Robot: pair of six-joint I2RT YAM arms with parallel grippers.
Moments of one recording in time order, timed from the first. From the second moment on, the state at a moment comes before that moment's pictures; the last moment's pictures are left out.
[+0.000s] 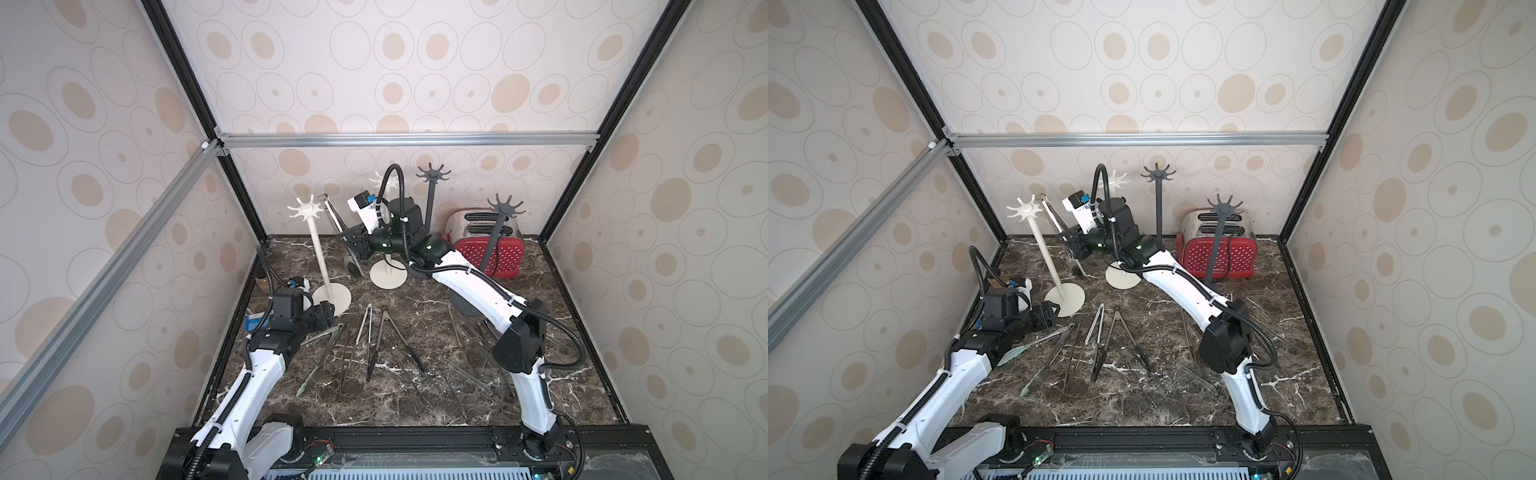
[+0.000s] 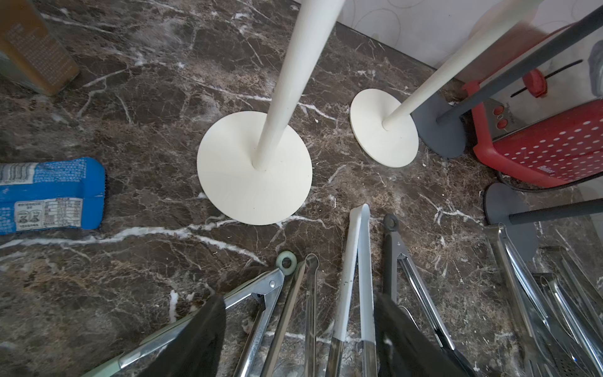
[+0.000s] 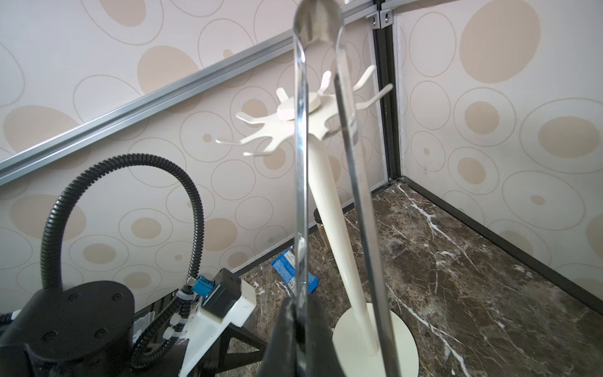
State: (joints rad) left arm -0.10 1.01 0.68 -0.37 0.12 -0.38; right arm 0.76 2.13 2.20 -0.26 -0.52 0.22
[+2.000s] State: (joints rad) left arm -0.10 1.01 0.66 -0.36 0.12 -0.38; right arm 0.76 2.14 2.00 -0.11 -0.59 0.33
